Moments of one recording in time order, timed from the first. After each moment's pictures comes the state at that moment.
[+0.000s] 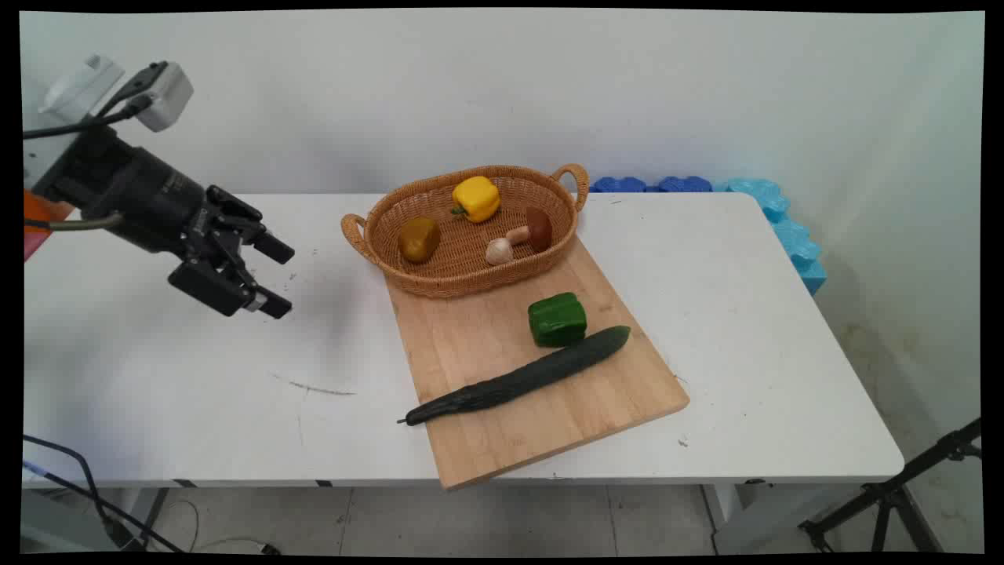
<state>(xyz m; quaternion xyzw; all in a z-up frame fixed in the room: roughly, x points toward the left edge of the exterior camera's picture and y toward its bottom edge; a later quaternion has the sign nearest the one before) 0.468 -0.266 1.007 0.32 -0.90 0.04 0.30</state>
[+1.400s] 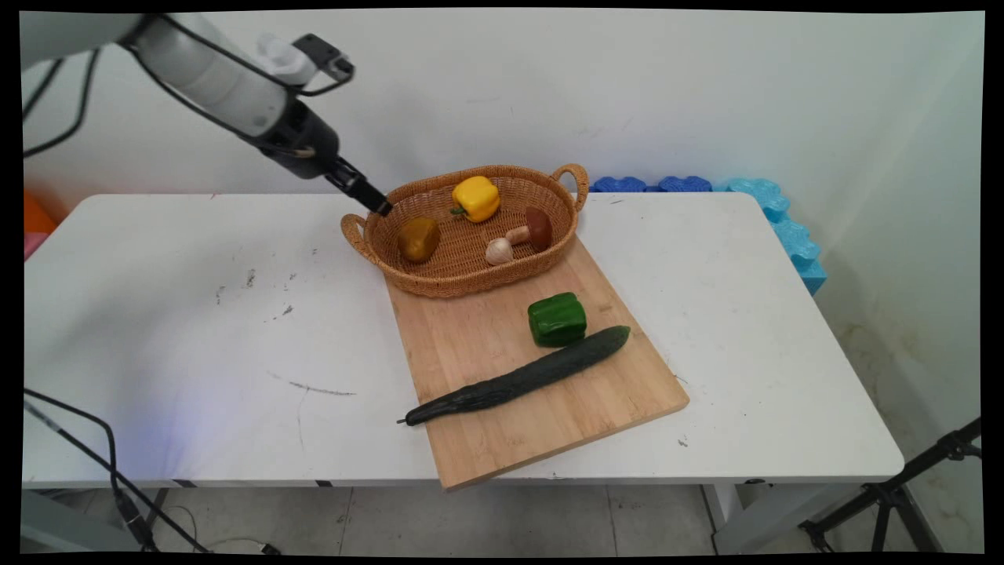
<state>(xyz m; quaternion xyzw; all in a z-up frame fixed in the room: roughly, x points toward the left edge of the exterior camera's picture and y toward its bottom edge) 0.424 -0.437 0.962 0.52 -0.81 0.16 0.21</state>
